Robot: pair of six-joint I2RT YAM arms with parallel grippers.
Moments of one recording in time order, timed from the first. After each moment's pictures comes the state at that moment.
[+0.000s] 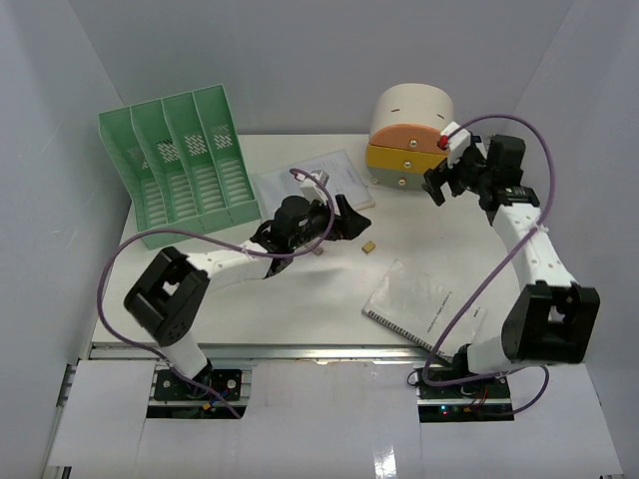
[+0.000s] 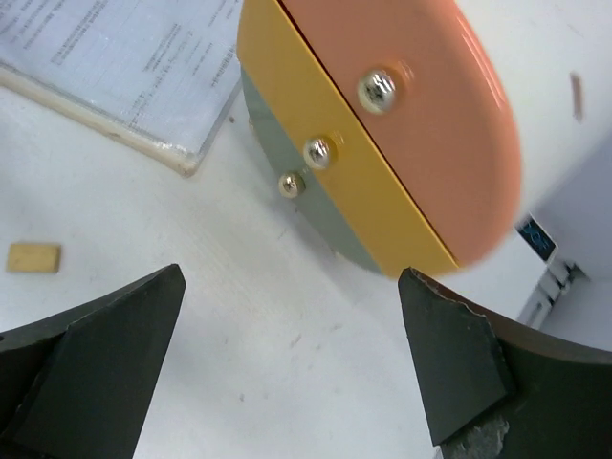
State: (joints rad) left arm -0.73 1.66 0.94 0.53 0.15 -0.68; right arm -0.01 1.44 1.21 -0.24 -0.58 -0.62
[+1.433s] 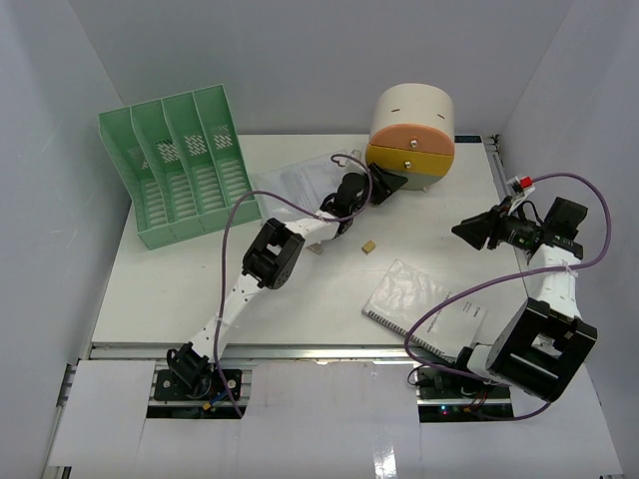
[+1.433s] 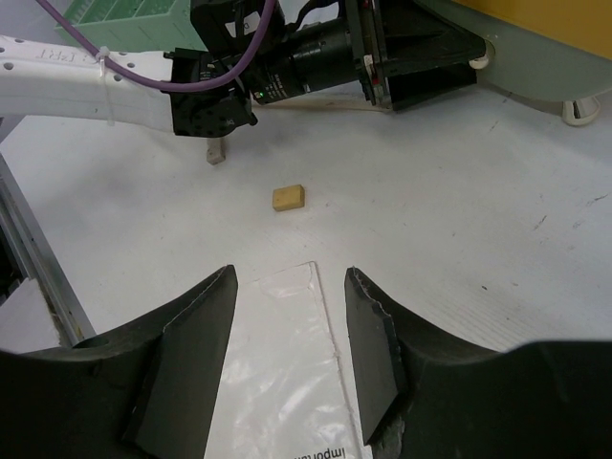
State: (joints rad) left arm -0.70 2.81 2.20 0.57 0.10 -1.17; right arm -0.49 1.27 0.88 -0.41 -1.29 -0.39
